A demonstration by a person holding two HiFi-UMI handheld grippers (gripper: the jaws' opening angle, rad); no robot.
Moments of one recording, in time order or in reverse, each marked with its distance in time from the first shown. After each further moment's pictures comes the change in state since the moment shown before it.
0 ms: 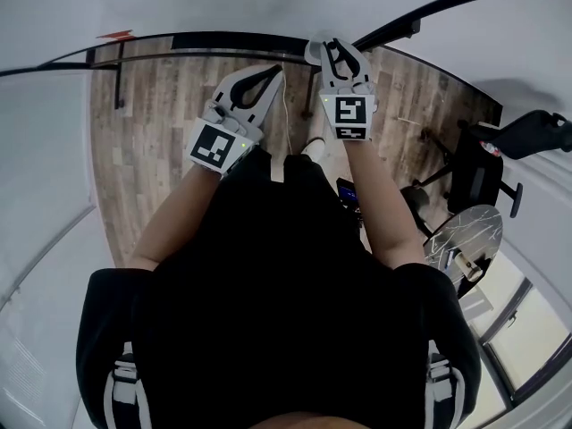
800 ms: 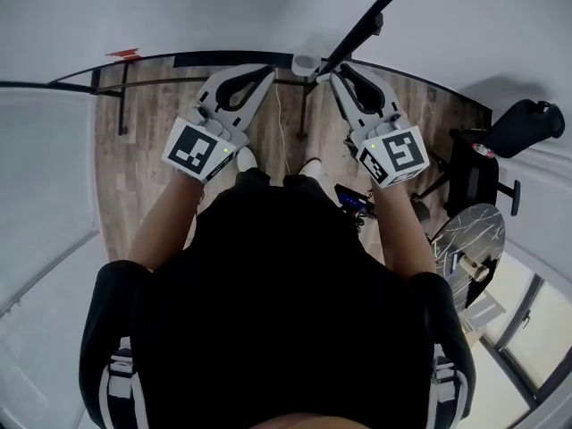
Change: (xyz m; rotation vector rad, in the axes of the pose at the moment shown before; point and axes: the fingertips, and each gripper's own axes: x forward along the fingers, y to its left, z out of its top) left arm -0.024 -0.039 0.096 0.106 -0.047 -0.114; right arm -0.147 -0.008 0.122 0.208 -0.198 0.233
